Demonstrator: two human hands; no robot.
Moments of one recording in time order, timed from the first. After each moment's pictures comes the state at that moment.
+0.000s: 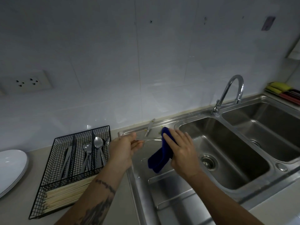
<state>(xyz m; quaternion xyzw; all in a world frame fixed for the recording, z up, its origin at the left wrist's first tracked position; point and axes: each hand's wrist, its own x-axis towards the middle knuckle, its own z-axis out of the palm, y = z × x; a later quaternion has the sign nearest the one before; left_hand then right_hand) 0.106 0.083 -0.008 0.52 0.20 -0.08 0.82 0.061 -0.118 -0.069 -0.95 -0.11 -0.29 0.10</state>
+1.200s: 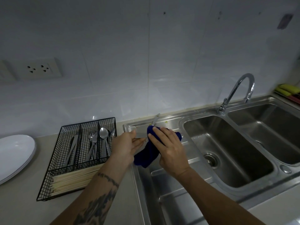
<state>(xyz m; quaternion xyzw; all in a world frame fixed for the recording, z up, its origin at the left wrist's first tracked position) 0.098 0.097 -0.019 0.49 0.25 -0.10 0.83 0.065 -0.068 -0.072 -0.92 -0.22 -0.30 0.14</state>
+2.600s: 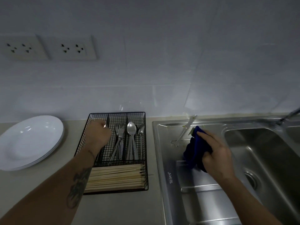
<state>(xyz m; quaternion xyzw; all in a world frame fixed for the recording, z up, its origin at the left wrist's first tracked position) 0.201 0.296 -0.092 0.90 0.24 0.10 0.34 0.145 -0.085 -0.101 -0.91 -0.08 -0.21 0.35</state>
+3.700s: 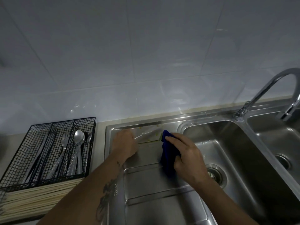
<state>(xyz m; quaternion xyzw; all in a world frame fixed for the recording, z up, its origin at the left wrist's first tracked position) 0.247 0.027 -0.132 0.98 0.05 -0.04 0.17 0.161 -0.196 -0.103 -0.93 -0.13 -0.15 0.32</state>
